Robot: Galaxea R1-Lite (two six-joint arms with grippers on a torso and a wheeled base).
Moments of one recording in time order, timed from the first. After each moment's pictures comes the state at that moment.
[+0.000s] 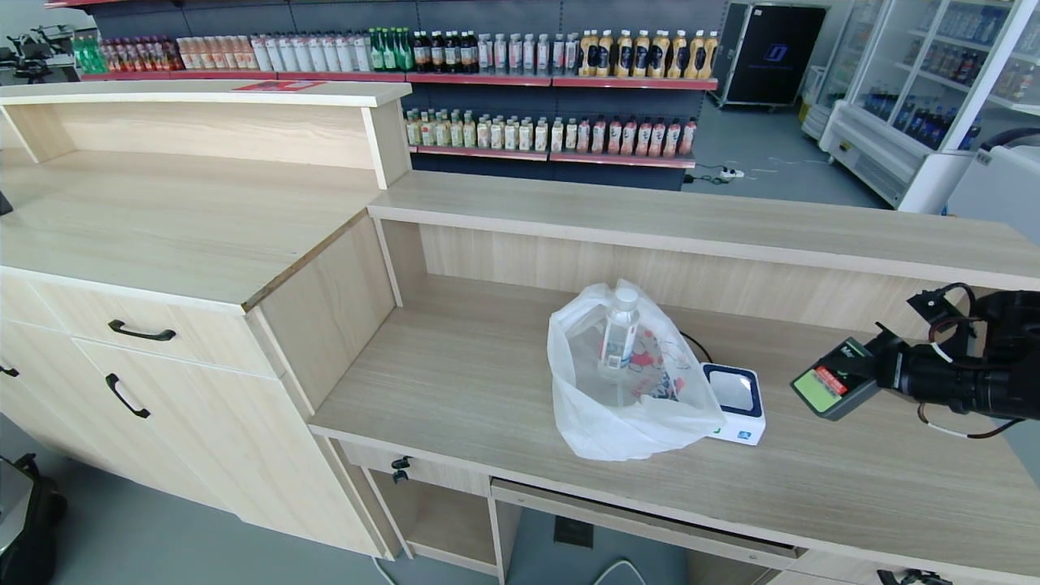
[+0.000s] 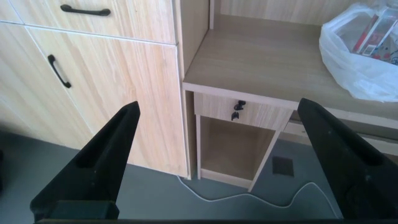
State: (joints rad) left arm 0.00 0.00 0.00 0.00 0.01 0.00; right arm -0.40 2.05 -1.00 -0.39 0.81 0.00
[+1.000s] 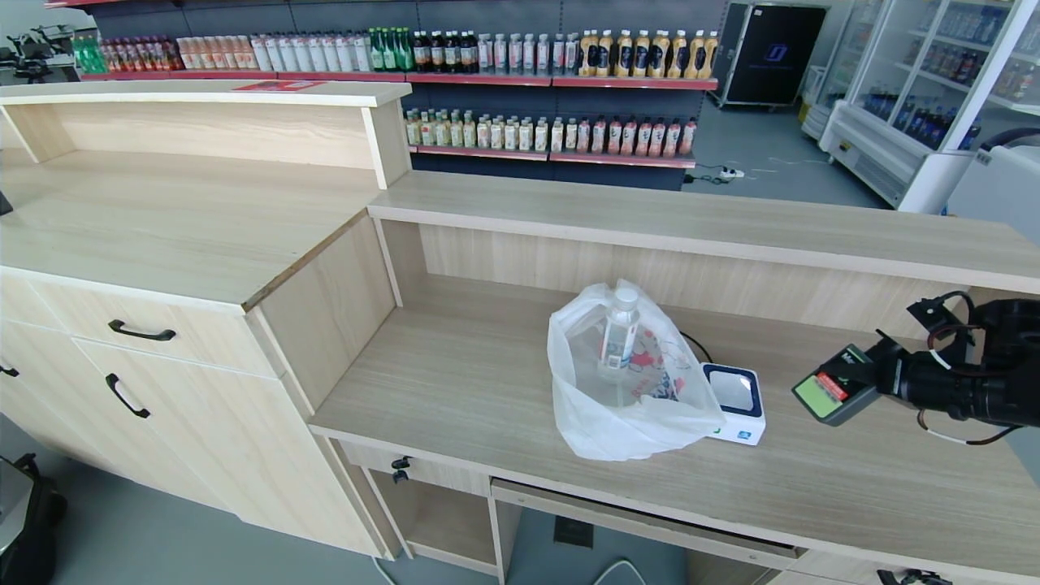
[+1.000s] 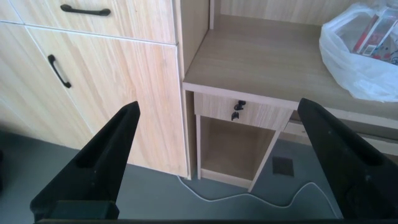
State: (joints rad) left arm 0.00 0.00 0.00 0.00 0.01 0.00; right arm -0.41 2.08 -1.00 -0.42 0.81 0.00
